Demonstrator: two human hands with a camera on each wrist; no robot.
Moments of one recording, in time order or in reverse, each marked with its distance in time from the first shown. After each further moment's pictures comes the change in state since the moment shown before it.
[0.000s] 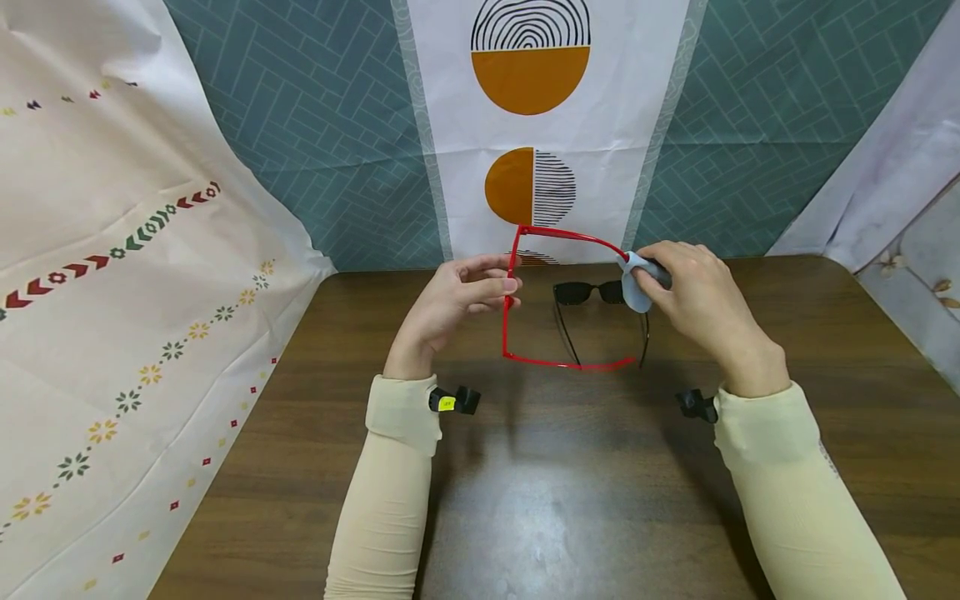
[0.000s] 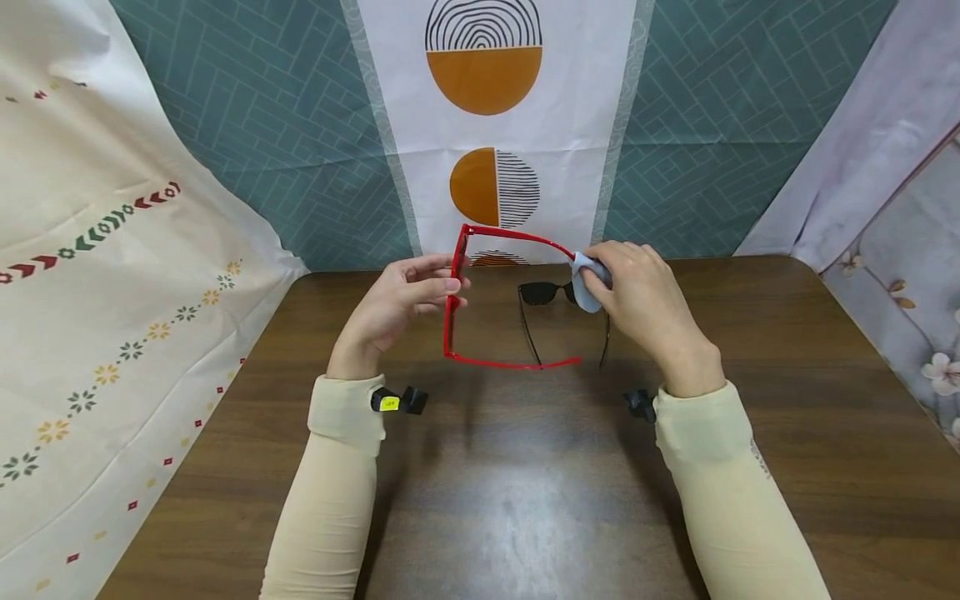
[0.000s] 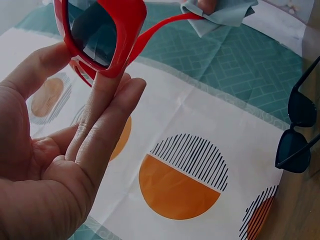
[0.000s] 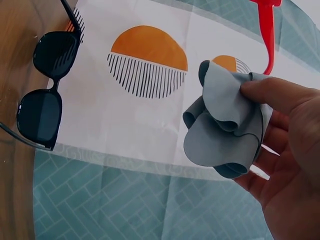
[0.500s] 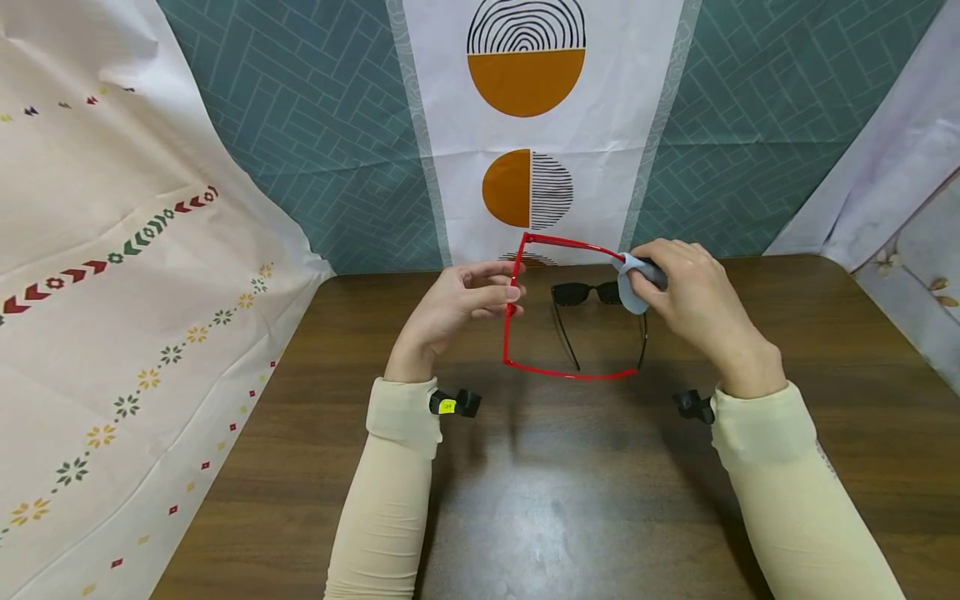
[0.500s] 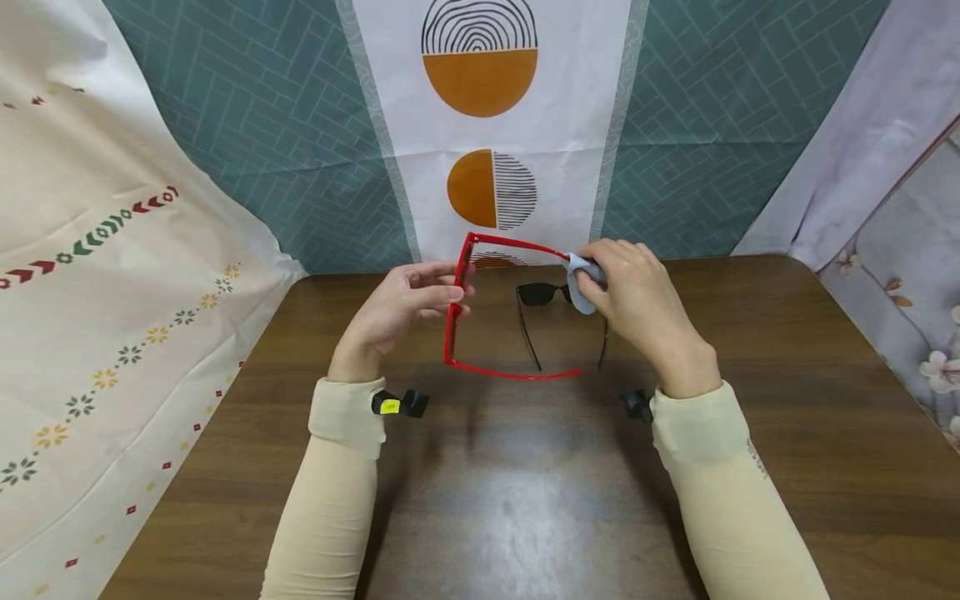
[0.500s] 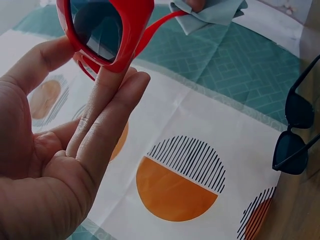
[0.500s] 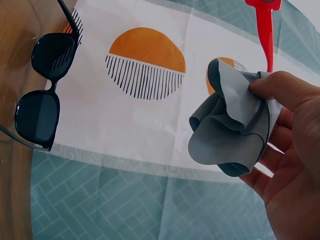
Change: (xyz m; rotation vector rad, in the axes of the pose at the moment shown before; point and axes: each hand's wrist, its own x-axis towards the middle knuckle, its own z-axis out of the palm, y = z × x) left_hand 0.000 0.001 0.005 0.009 -0.045 -0.007; right_hand -0.001 -0.002 0.002 0.017 0.050 -0.045
